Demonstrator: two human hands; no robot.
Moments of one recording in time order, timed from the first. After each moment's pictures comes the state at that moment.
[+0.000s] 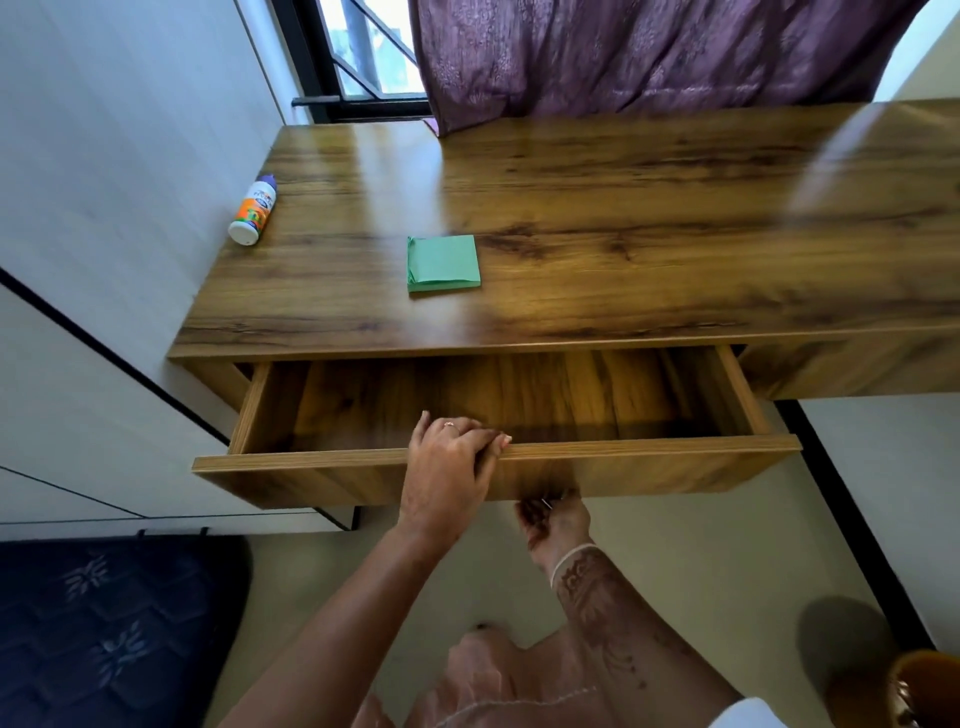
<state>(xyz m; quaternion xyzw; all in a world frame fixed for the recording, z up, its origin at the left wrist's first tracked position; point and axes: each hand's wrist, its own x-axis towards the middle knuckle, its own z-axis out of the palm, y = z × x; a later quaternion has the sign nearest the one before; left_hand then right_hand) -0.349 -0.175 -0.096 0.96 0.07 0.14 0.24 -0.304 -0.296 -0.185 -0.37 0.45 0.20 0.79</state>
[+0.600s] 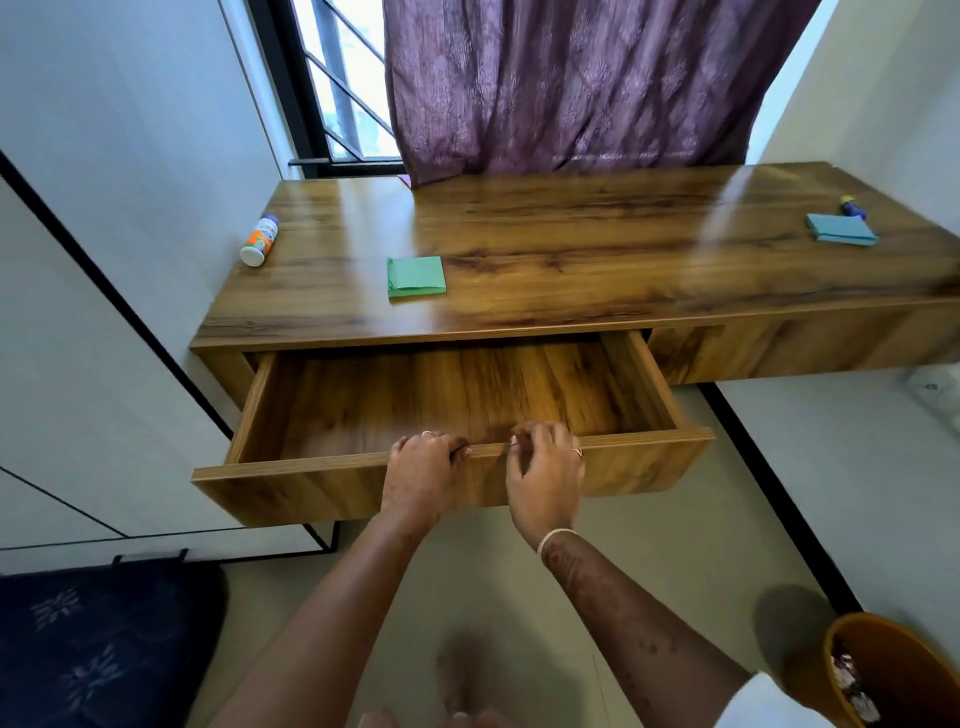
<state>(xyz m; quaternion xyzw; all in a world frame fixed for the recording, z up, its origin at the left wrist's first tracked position) -0.418 -0.213 -0.075 0.97 0.11 0.04 0.19 -0.389 -0.350 -0.095 -0.93 -0.04 -0.14 0.33</state>
